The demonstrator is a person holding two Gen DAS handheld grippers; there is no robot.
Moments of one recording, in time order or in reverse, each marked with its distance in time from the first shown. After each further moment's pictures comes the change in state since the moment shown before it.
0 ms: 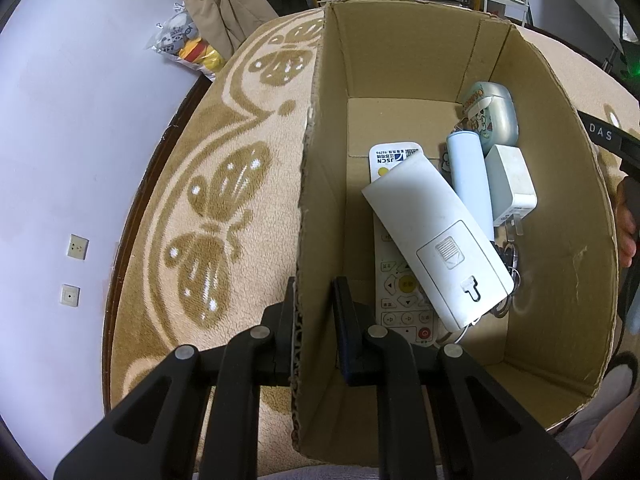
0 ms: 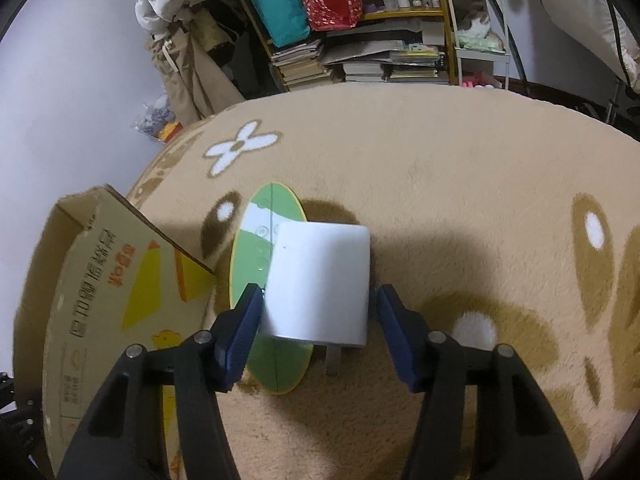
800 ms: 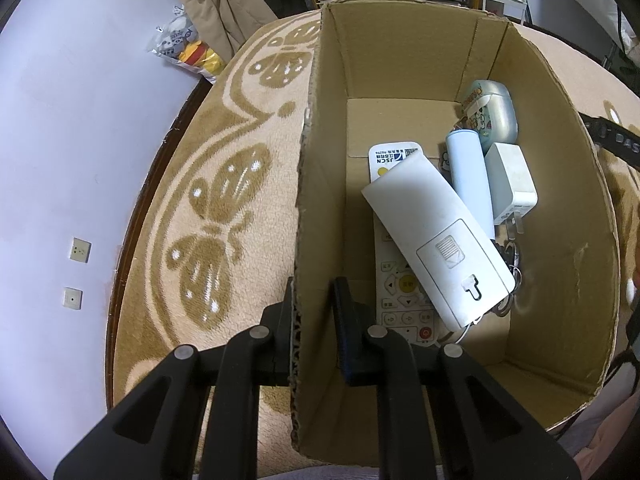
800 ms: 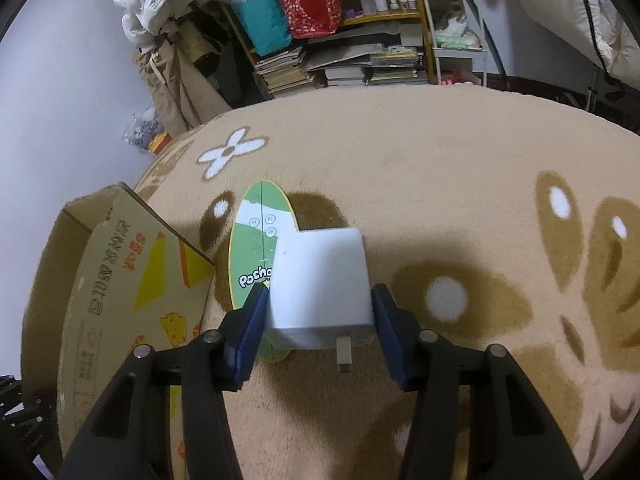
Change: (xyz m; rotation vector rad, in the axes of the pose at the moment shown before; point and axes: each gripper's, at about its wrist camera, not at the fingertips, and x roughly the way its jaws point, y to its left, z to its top) left arm -0.002 -0.003 -0.003 0.010 -0.008 0.009; right arm -0.033 -0.004 -0.011 0.056 -0.030 -0.023
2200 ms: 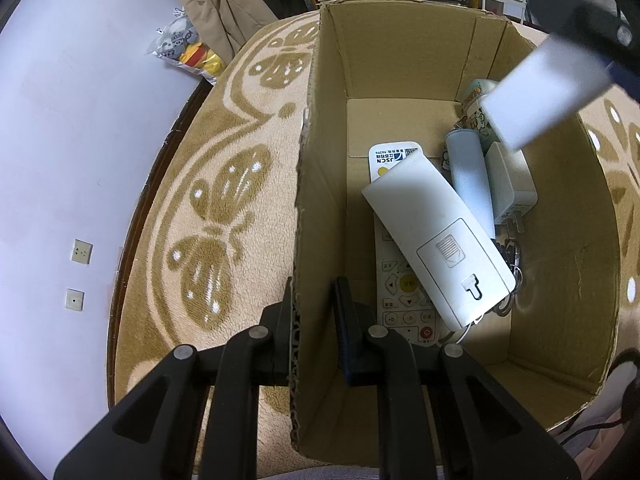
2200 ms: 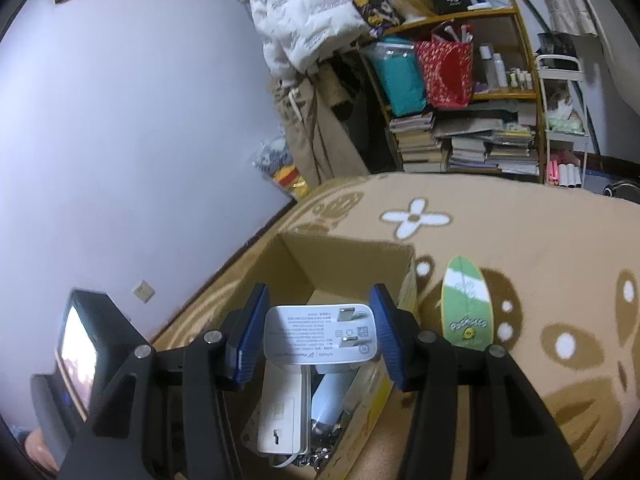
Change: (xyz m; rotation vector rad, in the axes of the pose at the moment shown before) left arm -0.002 0.000 0.000 0.004 -0.002 0.005; right arm -0.062 0.124 -0.014 -0.224 -0.167 0.328
